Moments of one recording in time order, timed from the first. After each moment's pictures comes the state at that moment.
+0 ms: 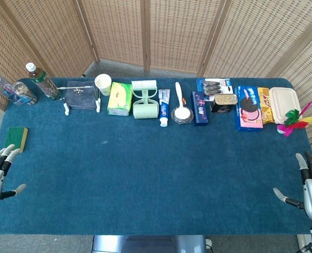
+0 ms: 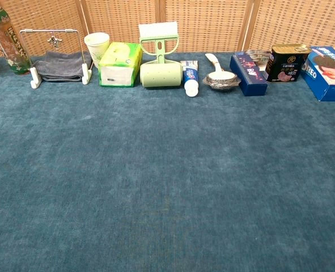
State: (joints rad) left arm -0.11 -1.15 0.01 -1.48 1.54 1.50 -0.07; right arm 0.00 -1.06 0.09 -1.77 -1.42 1.54 -0.18
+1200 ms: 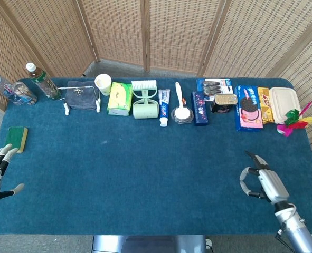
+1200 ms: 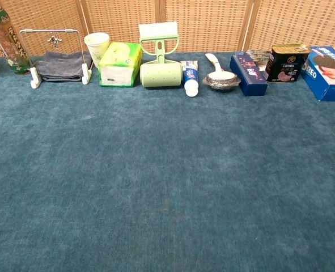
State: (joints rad) left arm -0.10 -1.13 -0.01 -1.49 1.53 1.48 -0.07; right arm 0.23 -1.22 0.04 -1.48 -1.60 1.22 0.52
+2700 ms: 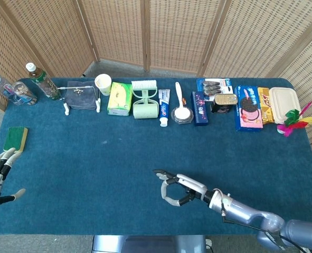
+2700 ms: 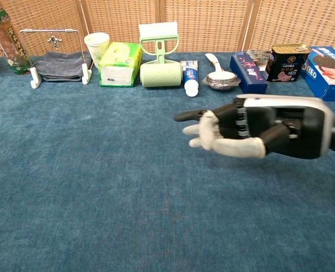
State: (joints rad) left arm -0.08 -1.08 0.02 -1.56 1.58 1.49 -0.07; right arm 0.77 -1.38 -0.07 -1.55 -1.85 0.97 1.38
